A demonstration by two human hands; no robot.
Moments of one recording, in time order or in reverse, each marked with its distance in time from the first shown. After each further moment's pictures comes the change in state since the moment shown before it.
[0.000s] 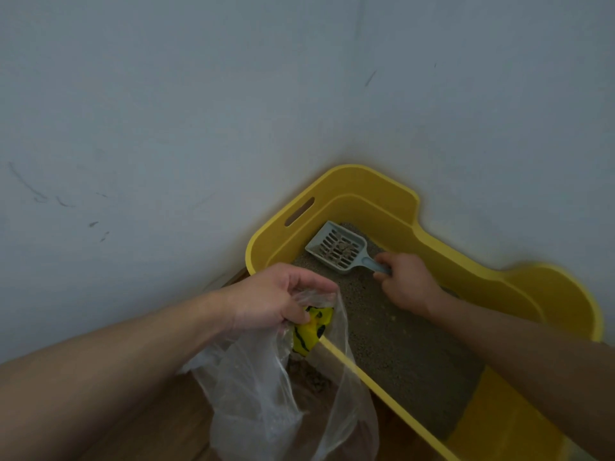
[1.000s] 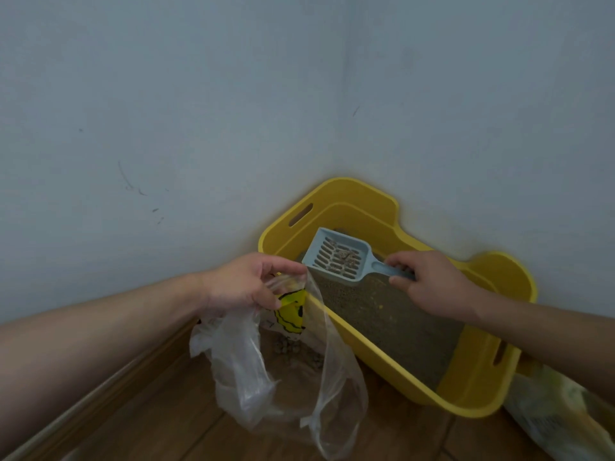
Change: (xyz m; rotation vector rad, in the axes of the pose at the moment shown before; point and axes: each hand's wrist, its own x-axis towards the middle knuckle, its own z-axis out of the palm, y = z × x) left_hand -0.072 0.009 -0.007 0.055 0.057 0.033; right_hand -0.111 -0.033 -0.074 -0.035 0.016 -0.126
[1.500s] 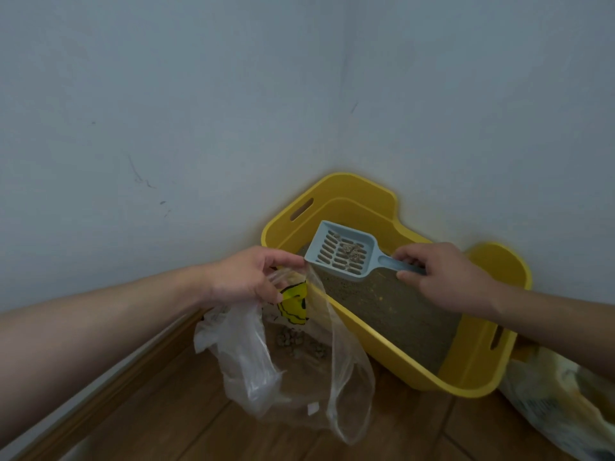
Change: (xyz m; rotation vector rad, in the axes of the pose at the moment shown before) left_hand -0.011 0.002 0.001 0.087 -0.010 0.010; right_hand -0.028 -0.017 -0.017 -0.031 0.026 -0.013
